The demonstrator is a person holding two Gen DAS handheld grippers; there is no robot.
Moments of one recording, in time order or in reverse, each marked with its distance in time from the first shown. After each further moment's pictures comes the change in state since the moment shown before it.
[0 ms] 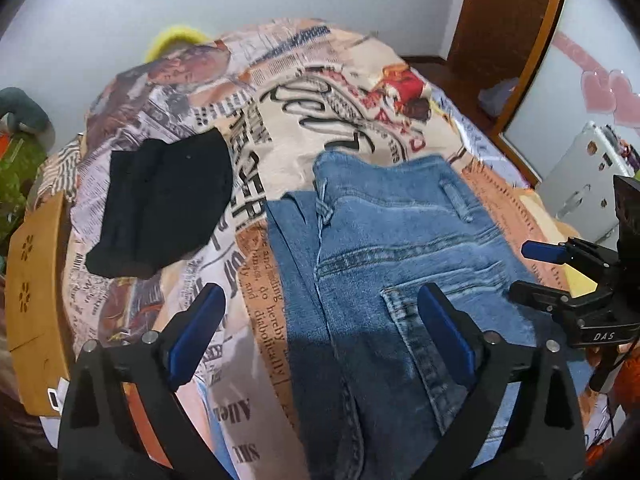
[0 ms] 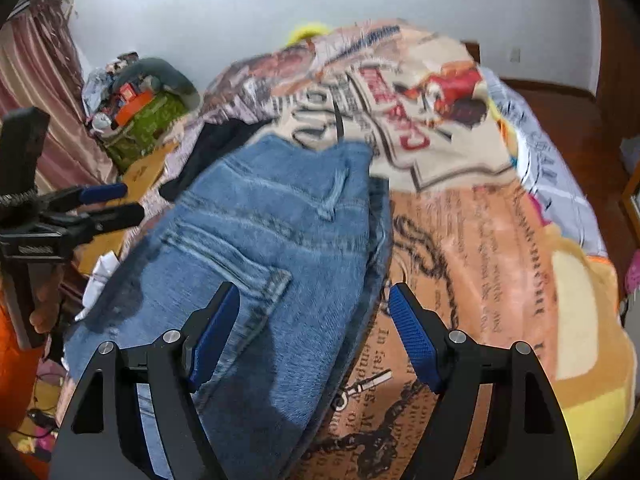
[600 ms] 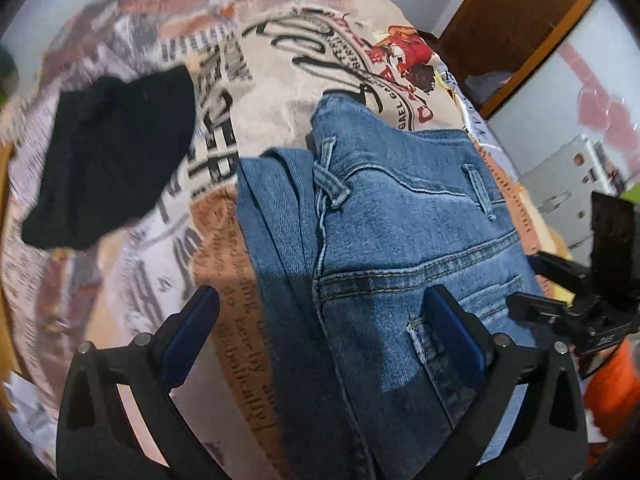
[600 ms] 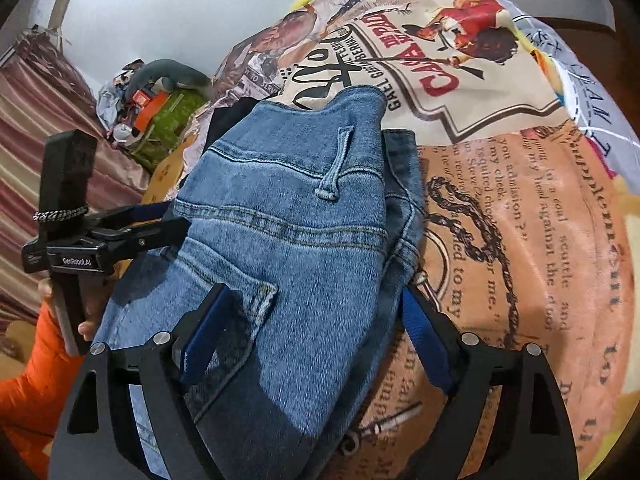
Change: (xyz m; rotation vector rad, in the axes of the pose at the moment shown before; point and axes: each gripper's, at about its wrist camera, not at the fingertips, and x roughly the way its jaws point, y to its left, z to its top) left arm 0.066 0.030 0.008 -0.130 0.164 -0.205; right arm 0.032 -0.023 0.006 0.124 0.081 0.217
